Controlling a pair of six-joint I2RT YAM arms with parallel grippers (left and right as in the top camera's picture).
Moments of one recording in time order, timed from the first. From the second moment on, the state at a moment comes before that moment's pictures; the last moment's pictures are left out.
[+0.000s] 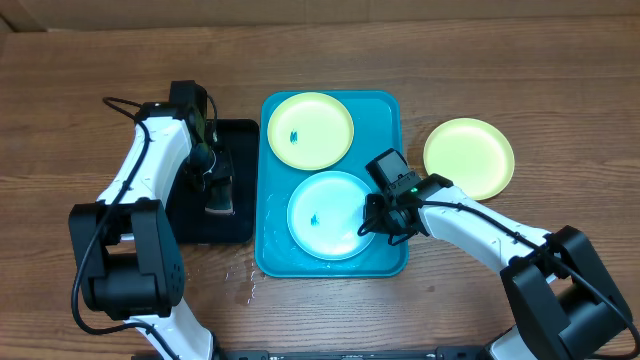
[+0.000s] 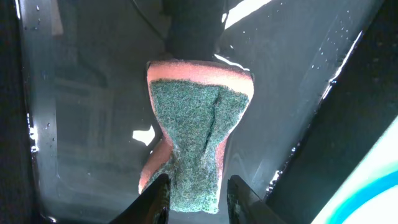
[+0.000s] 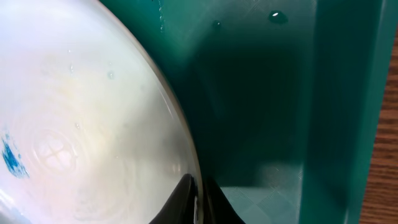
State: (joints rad) left arm 0.03 1.90 1.38 -1.05 0.03 -0.24; right arm 0.57 1.72 0.94 -0.55 -0.11 0.67
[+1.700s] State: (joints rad) left arm 0.03 1.90 1.27 -0.97 0.00 -0.22; right arm 0.57 1.72 0.94 -0.55 -0.12 0.67
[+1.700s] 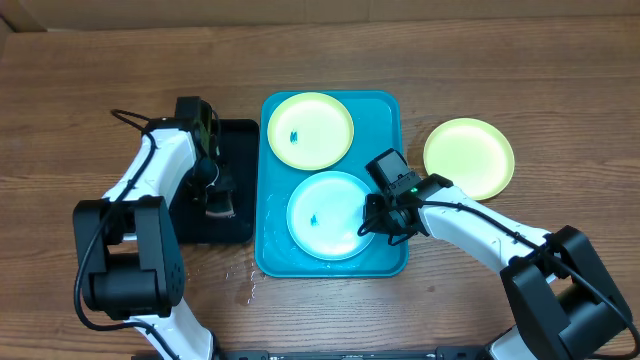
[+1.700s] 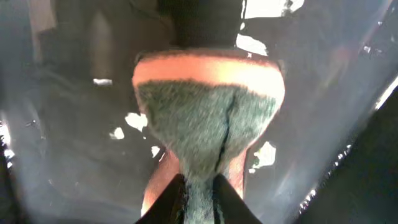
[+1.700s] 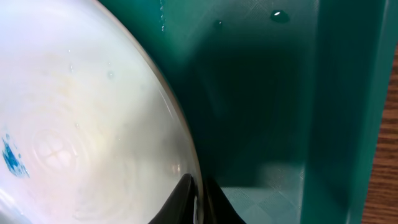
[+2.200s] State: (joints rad) left arm 0.01 1.90 1.25 -0.92 0.00 -0.22; right arm 0.57 1.72 0.94 -0.55 -0.12 0.67
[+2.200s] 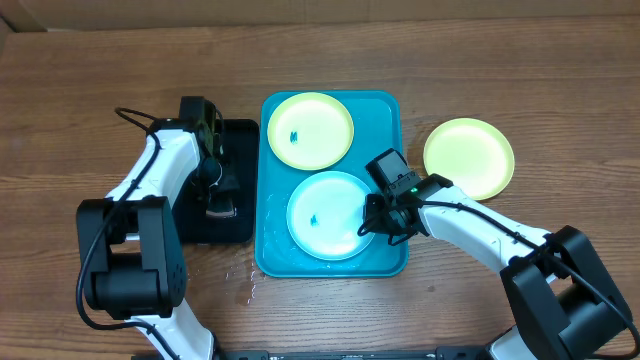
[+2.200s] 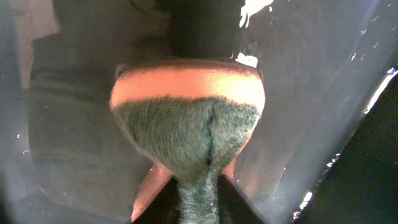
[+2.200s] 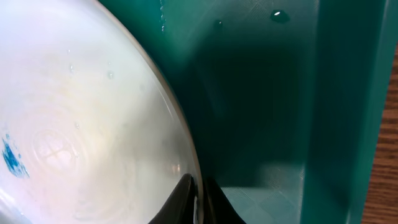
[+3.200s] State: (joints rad) left arm 0.02 1.76 1.43 -1.04 -0.03 -0.09; right arm 0.57 1.72 0.94 -0.52 -0.17 0.70
